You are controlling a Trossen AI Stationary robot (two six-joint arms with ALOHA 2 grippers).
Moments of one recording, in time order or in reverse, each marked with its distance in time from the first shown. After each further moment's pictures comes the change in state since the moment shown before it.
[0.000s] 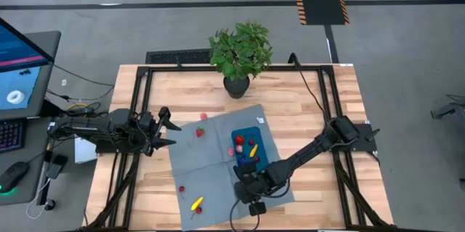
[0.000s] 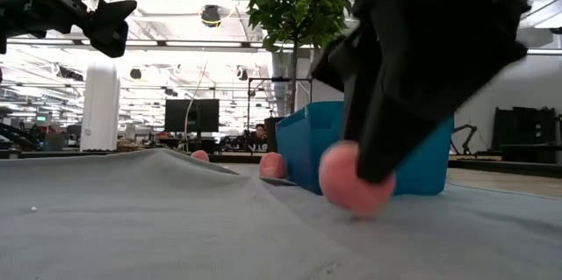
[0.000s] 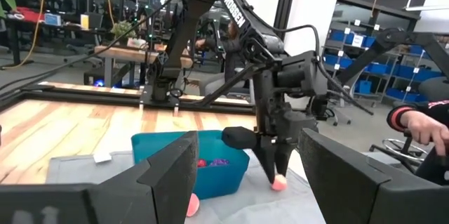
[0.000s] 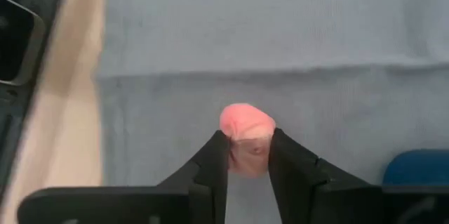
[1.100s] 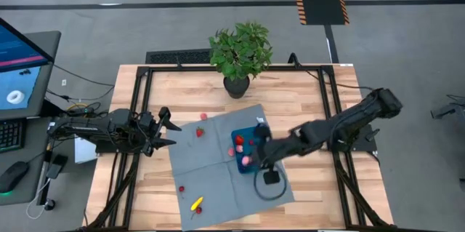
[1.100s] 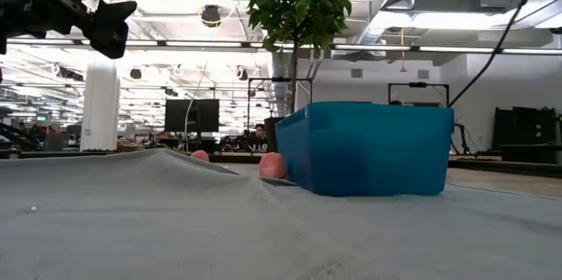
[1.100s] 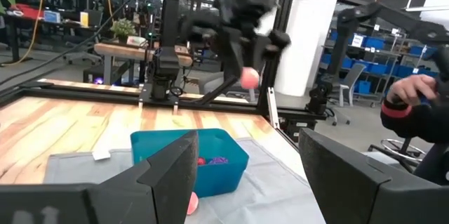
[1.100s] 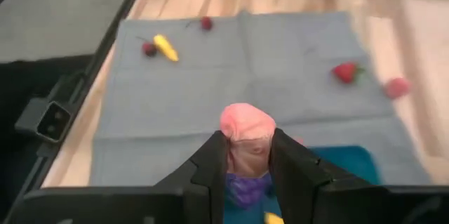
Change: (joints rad) left arm 0.000 0.000 -0.001 -0.003 0.000 -0.008; right arm -0.131 -0.564 -0.190 -0.019 0.110 -0.186
